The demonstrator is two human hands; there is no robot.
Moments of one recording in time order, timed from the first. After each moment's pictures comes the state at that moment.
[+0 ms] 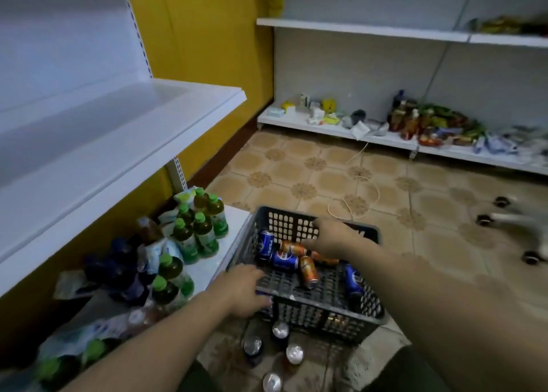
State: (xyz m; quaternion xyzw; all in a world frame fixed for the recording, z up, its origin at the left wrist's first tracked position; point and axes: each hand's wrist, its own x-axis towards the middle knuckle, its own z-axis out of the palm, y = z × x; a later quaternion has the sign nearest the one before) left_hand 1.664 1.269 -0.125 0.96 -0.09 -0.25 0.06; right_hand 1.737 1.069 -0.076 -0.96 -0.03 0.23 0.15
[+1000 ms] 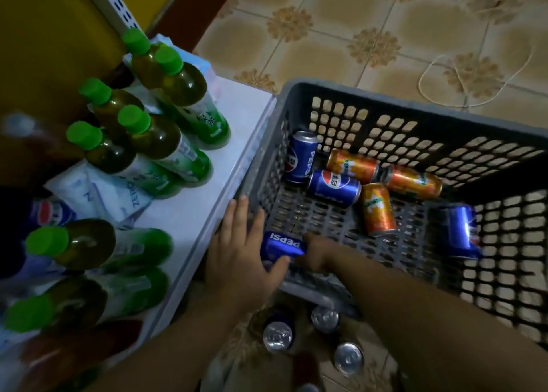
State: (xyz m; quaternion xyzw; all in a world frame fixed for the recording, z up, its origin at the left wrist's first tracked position) left_hand 1.794 1.321 -0.435 0.99 -0.02 -0.06 0.13; right_hand 1.865 1.163 -0.534 -0.84 -0.04 0.51 0.17
